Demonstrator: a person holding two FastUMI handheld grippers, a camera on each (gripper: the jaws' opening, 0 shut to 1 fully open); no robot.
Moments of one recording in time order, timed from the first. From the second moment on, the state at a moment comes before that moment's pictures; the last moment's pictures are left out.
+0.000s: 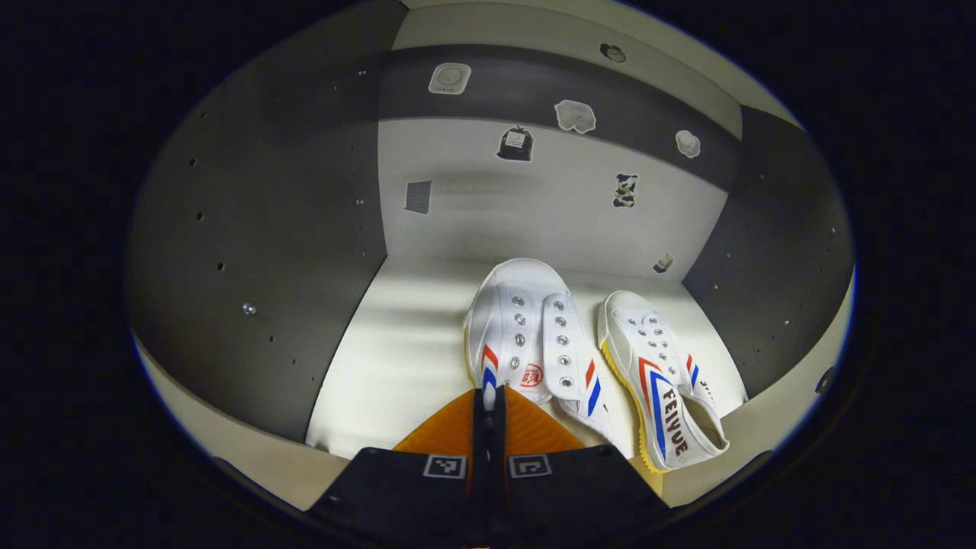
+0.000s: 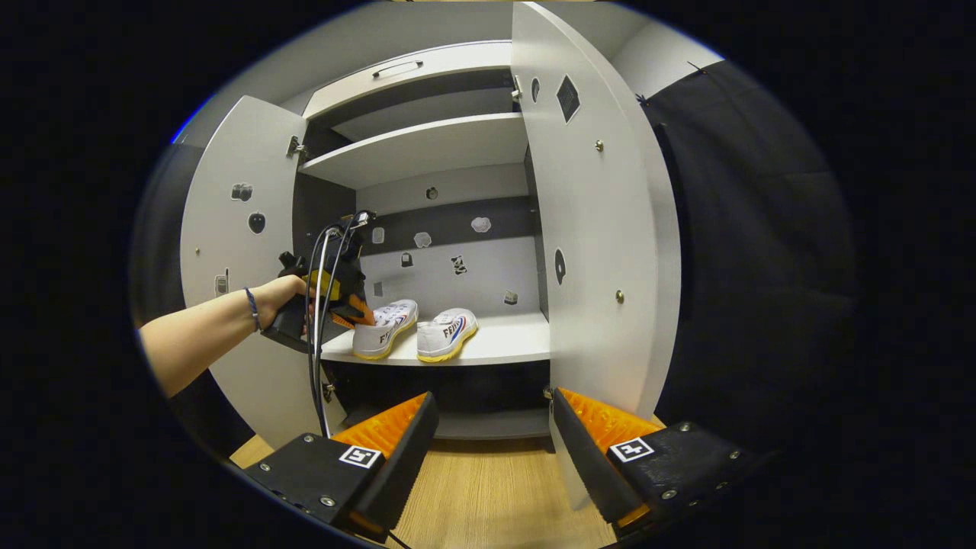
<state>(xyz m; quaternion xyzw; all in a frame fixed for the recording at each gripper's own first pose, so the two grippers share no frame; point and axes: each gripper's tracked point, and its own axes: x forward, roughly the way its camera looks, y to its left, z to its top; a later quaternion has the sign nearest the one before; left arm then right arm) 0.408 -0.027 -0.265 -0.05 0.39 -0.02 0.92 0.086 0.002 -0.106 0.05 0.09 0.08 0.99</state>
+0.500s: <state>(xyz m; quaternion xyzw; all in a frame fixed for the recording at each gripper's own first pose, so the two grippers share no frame) 0.407 -0.019 -0.257 -0.04 0.37 -0.02 0.93 0.082 0.011 -0.104 0.05 0.09 0.08 0.99</state>
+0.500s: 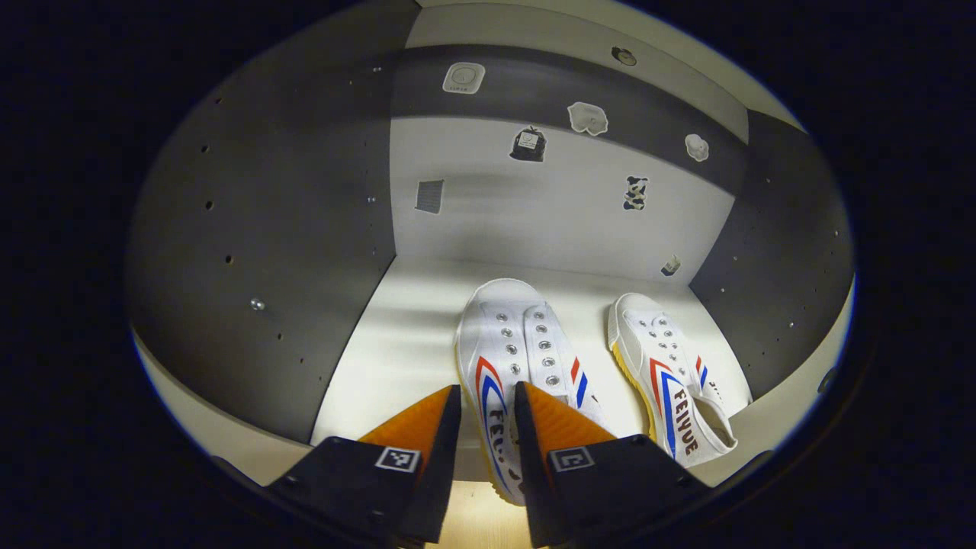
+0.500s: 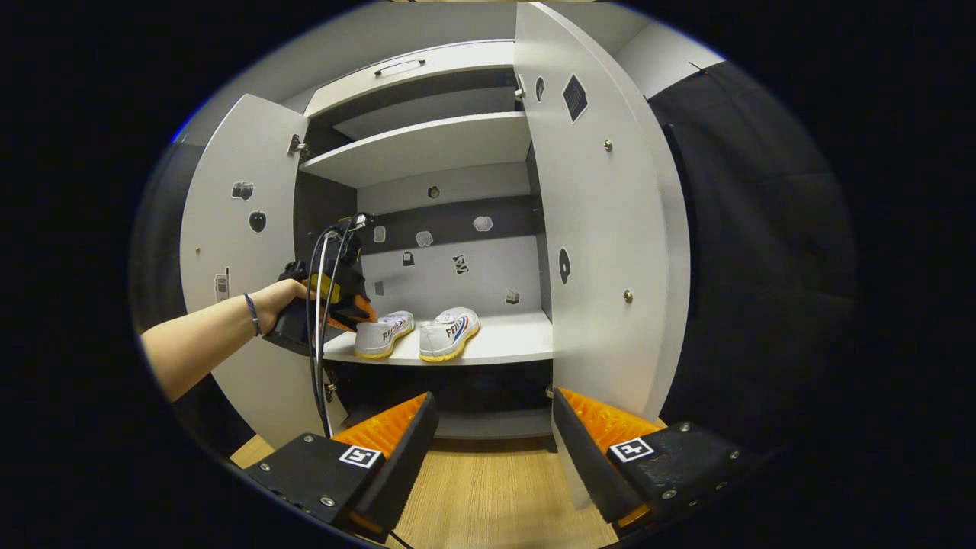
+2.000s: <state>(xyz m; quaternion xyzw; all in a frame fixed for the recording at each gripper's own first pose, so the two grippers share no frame) 0.154 0.025 0.004 0.00 0.05 -0.06 1.00 0.014 -0.089 -0.055 0.03 0.04 -0.04 1.00</state>
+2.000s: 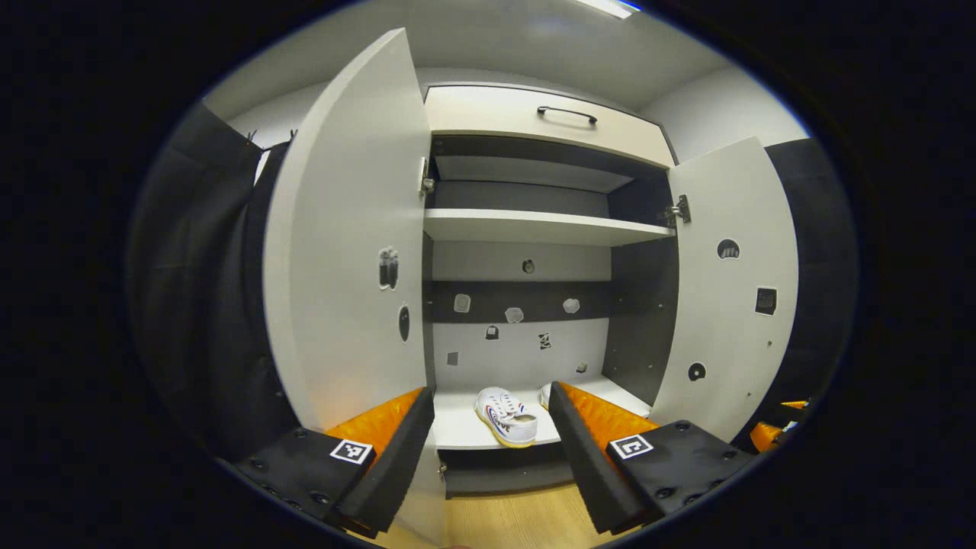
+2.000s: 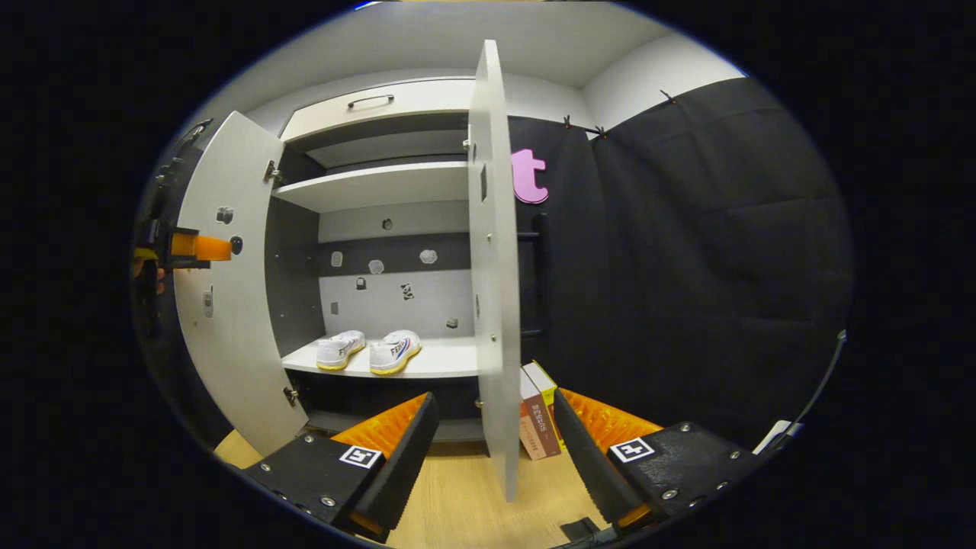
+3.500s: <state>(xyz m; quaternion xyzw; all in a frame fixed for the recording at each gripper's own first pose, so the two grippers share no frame) 0.047 0.149 0.025 0.00 0.02 0.04 1.00 0.104 -0.134 -0.083 0.02 0.04 -0.08 1.00</state>
